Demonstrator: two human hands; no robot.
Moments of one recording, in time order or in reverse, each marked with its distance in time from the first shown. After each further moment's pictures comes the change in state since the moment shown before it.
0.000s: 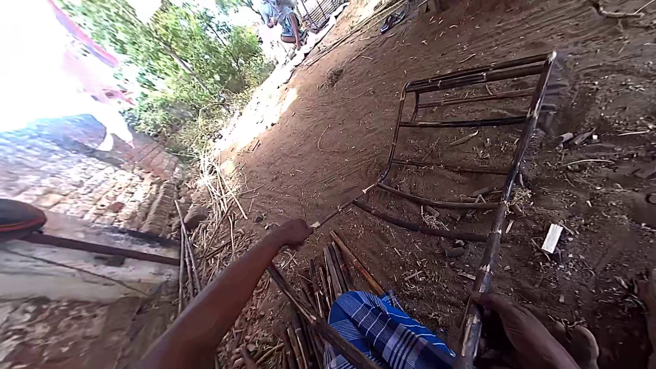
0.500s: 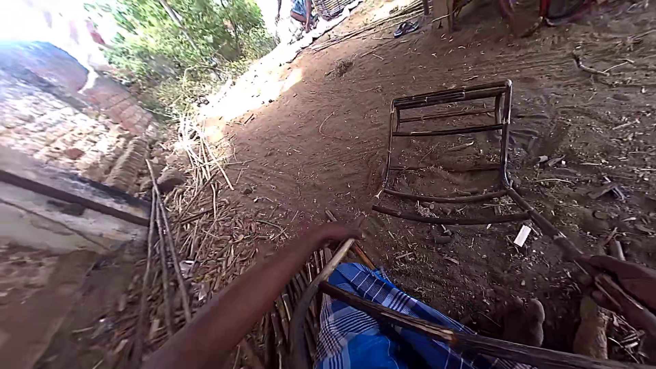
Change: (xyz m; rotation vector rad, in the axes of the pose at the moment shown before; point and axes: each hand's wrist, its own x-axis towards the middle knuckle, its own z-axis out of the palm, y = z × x) left_hand -0.111 0.100 0.072 -0.723 -0.360 0.088; right_hand -0.034 -0.124 -0.126 -0.424 0.336 -0.043
